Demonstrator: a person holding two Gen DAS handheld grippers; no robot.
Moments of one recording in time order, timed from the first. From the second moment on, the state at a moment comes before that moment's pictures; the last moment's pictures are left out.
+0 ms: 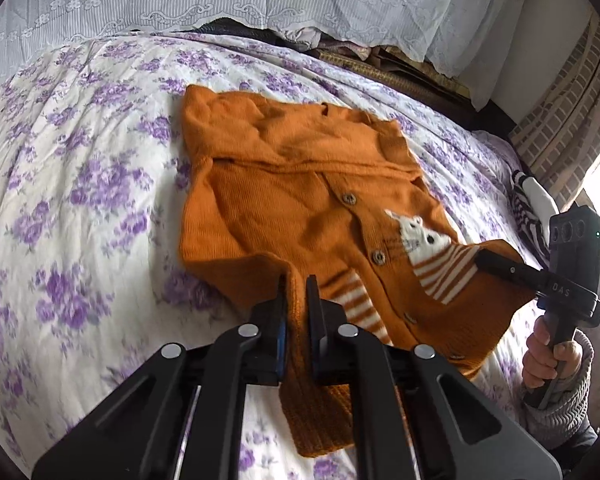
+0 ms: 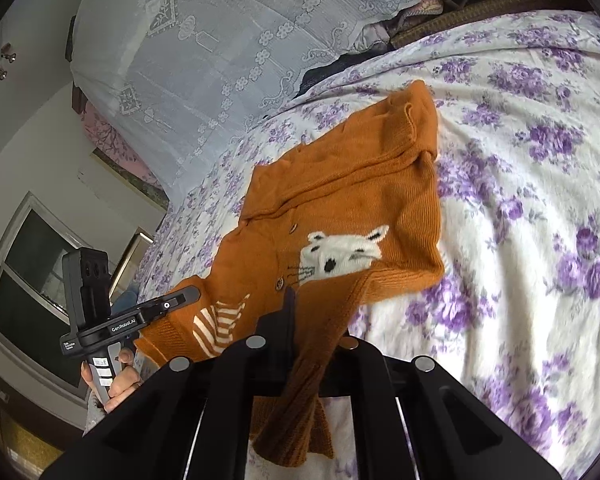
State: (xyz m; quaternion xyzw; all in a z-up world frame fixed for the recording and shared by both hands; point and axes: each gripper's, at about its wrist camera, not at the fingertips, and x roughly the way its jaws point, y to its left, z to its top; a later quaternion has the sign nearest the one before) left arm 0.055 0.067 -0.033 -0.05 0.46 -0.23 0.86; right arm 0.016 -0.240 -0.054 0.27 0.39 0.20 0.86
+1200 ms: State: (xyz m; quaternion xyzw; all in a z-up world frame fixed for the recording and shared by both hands) left arm 0.027 0.097 -0.048 -0.13 0.52 -0.29 0.79; right arm 0.064 -0.244 -0.049 0.30 0.37 0.20 0.86
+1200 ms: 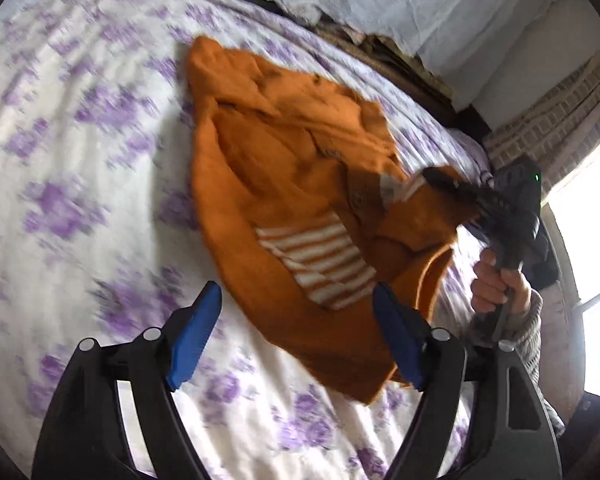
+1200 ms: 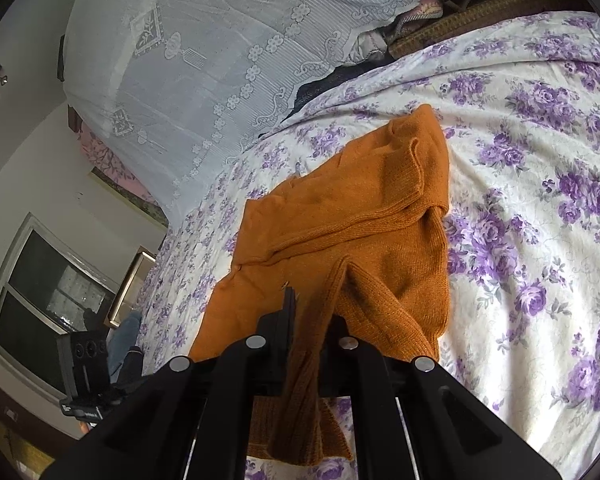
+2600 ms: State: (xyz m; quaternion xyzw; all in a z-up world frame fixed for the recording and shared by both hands) left arm 0.191 0.060 0.012 -0.13 0.44 -0.22 0.86; right arm 0.160 -0.265 -0.026 0.33 0.34 0.16 0.87
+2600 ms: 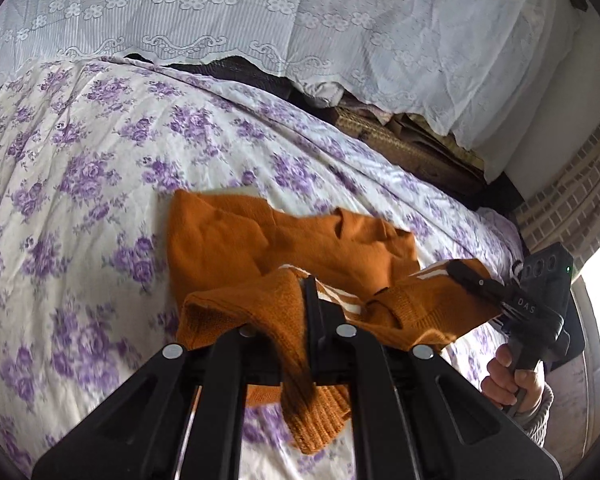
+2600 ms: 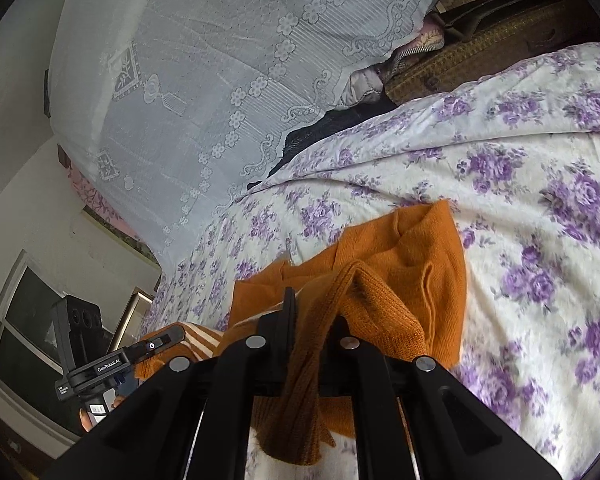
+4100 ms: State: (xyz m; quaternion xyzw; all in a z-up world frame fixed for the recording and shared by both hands) left arm 0.253 0.037 -0.029 -0.10 0.46 -0.20 0.86; right arm 0.229 -0.247 -0.030 0.27 0.31 0.19 0.89
